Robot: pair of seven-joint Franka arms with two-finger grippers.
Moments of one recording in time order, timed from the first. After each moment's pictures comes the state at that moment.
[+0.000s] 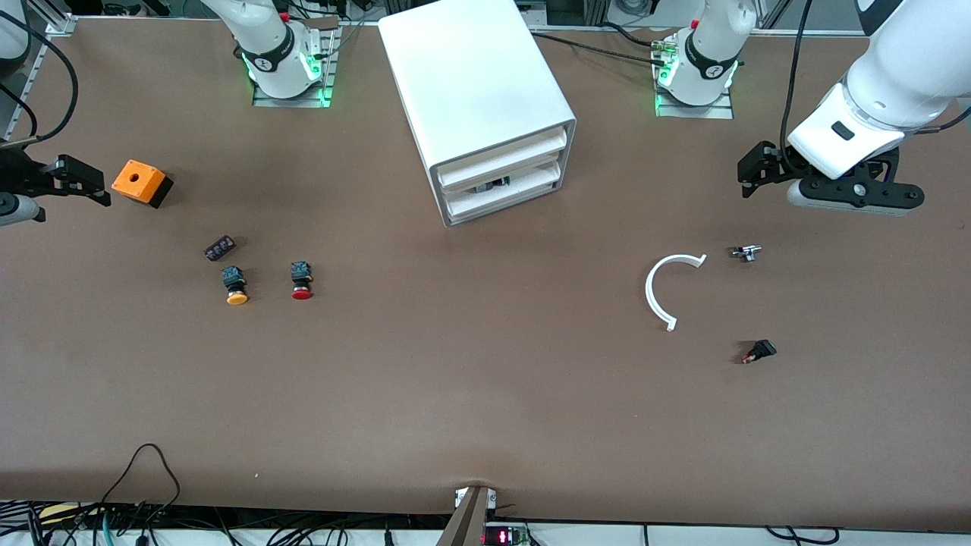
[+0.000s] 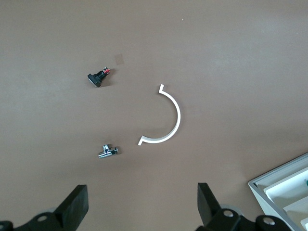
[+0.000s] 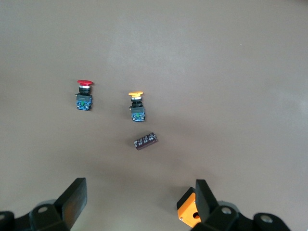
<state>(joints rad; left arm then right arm) -0.09 0.01 -0.12 -1.64 0.04 1.63 -0.10 -0.05 0.05 -0.07 -1.68 -0.03 1.69 -0.40</state>
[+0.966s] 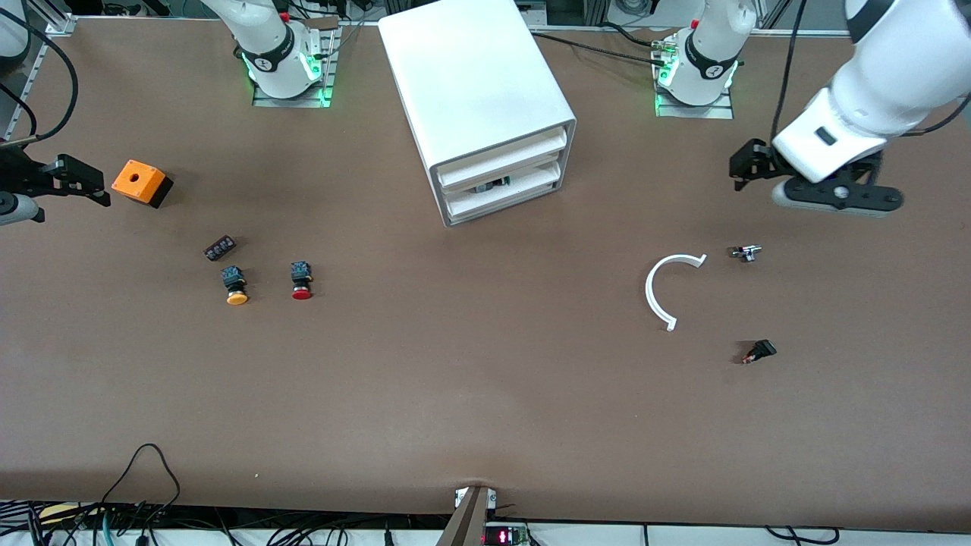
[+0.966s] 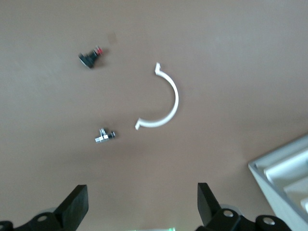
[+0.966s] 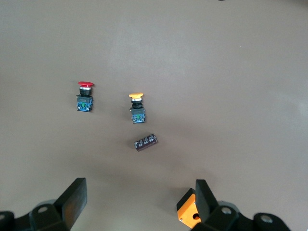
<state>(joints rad) -0.09 0.03 -0.16 -1.64 0.04 1.53 -0.09 -0.05 0.05 -0.07 -1.67 -0.03 1.69 -0.40</state>
